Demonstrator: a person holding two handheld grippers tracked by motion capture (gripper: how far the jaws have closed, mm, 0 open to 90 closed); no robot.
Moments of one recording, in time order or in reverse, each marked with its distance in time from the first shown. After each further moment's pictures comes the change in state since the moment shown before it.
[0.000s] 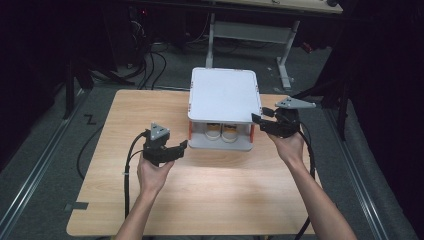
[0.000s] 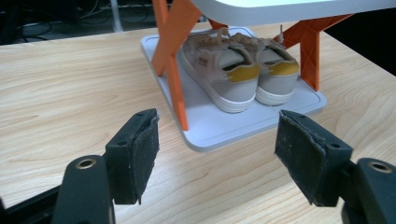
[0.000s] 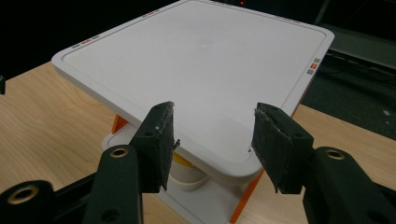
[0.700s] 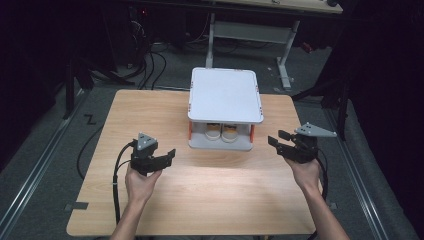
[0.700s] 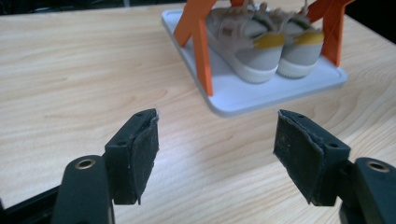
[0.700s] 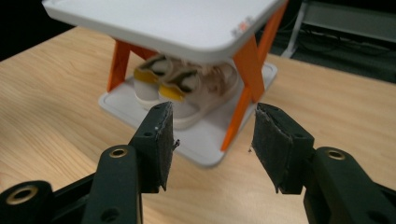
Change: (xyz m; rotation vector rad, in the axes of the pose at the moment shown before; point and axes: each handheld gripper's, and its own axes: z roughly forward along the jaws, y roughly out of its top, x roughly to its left) left arm 0.021 -0.034 -0.012 0.053 0.035 -0.013; right arm -0.011 -0.072 -0.042 0.015 -0.029 0.072
